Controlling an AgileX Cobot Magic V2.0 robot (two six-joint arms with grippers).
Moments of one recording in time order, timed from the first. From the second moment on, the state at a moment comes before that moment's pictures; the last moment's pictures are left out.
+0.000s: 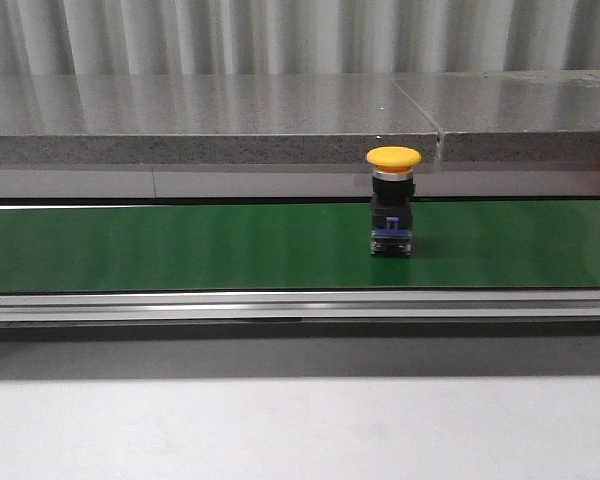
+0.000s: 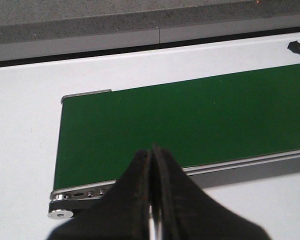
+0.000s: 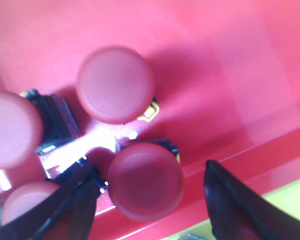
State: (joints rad) left arm -0.08 0.52 -0.56 -0.17 0.61 0.17; right arm -0.51 1.92 -1.48 0.03 0.73 0.02
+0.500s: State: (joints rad) left arm -0.08 0.52 -0.56 -0.17 0.61 0.17; right arm -0.48 1.63 -1.38 0.03 0.72 0.02
